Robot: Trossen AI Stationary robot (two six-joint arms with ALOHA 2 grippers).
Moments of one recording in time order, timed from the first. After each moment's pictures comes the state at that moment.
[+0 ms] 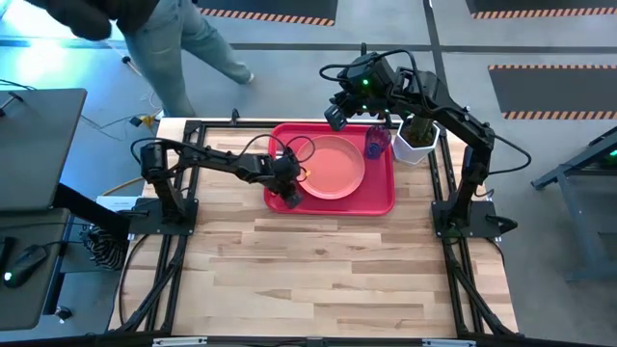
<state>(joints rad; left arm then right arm) 0.27 1.80 0.97 -0.30 0.04 -0.42 -0.32 1.81 2.36 -1.21 0.28 0.25</state>
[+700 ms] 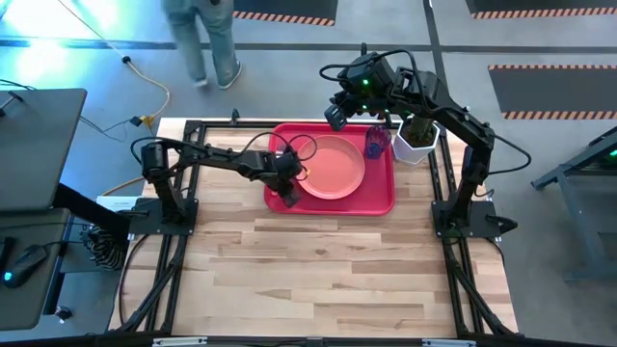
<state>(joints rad) 0.27 1.80 1.04 -0.43 -0.01 -0.35 -0.32 1.81 2.36 -1.21 0.29 0.25</state>
